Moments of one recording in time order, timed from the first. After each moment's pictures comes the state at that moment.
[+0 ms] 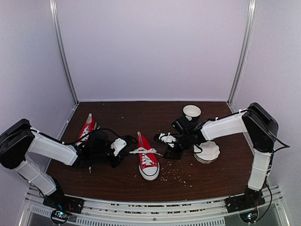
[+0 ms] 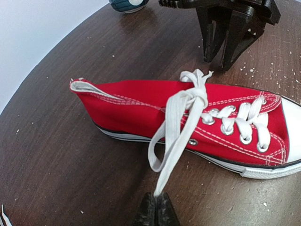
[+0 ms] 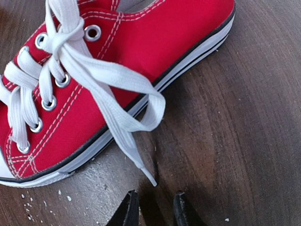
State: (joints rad) left arm -0.80 1.49 0.48 0.44 0.08 0.30; right arm 0.76 1.91 1.11 -0.22 -0.32 -0.34
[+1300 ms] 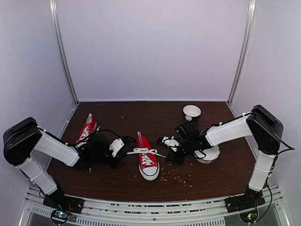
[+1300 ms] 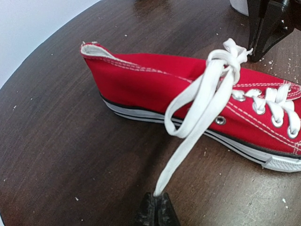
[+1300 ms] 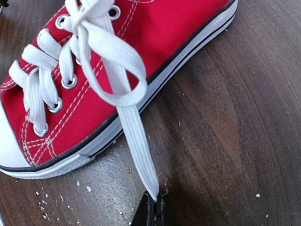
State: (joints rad) left arm -0.76 1.56 0.44 0.54 0.07 0.24; right arm 0.77 1.84 0.97 -0.11 -0.33 -0.23
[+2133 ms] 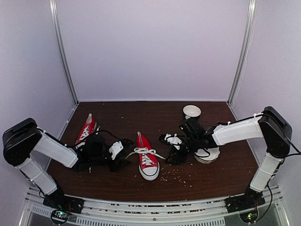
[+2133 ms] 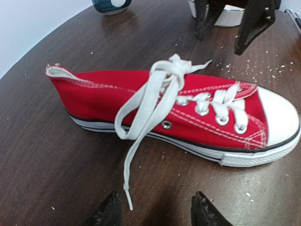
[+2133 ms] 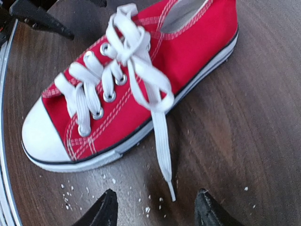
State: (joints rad) left arm -0.74 1.56 0.40 0.59 0.24 0.27; right arm 0.78 1.73 0.93 -0.13 -0.36 -0.24
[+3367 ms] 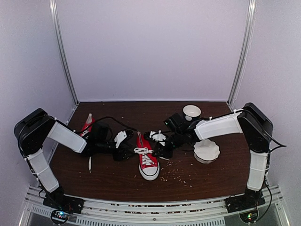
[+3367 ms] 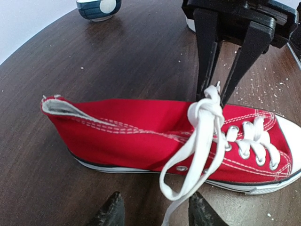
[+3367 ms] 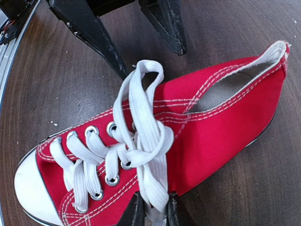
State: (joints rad) left arm -0.60 1.75 0.64 0.48 0.54 0.35; right arm 0.81 1.96 1.21 -0.15 -0.45 -0.39
